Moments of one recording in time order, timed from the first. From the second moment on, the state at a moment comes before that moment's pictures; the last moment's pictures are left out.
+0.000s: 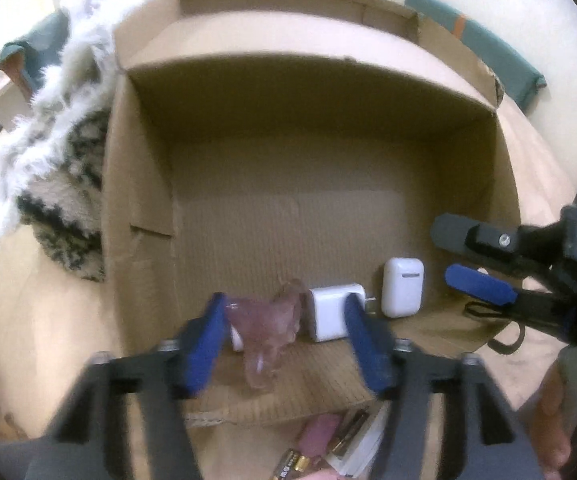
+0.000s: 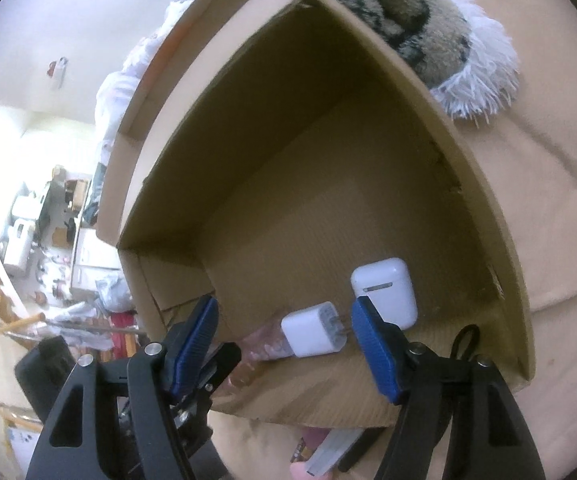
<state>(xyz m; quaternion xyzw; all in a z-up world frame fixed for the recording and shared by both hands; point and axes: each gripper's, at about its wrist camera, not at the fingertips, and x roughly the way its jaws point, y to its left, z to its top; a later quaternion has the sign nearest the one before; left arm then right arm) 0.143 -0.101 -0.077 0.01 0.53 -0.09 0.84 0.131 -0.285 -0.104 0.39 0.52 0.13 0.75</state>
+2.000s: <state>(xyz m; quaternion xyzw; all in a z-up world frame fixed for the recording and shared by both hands) 0.015 -0.091 -0.151 -0.03 0.65 -0.07 0.76 0.028 -0.307 -0.112 0.34 0.57 0.08 0.75</state>
